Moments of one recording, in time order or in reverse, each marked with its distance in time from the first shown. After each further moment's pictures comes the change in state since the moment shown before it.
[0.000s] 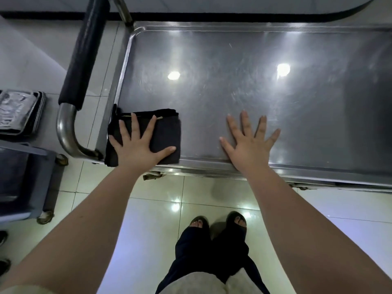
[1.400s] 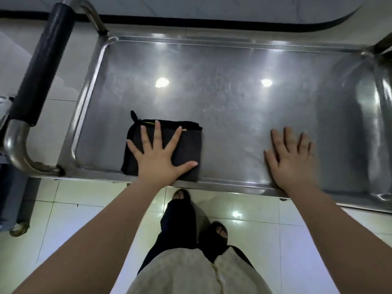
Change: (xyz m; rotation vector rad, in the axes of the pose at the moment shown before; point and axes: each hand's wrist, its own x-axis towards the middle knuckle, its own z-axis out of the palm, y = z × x) left_hand 0.023 0.151 0.009 0.059 0.091 0.166; right_hand 0.034 0.182 -0.045 -0.074 -0.067 0.109
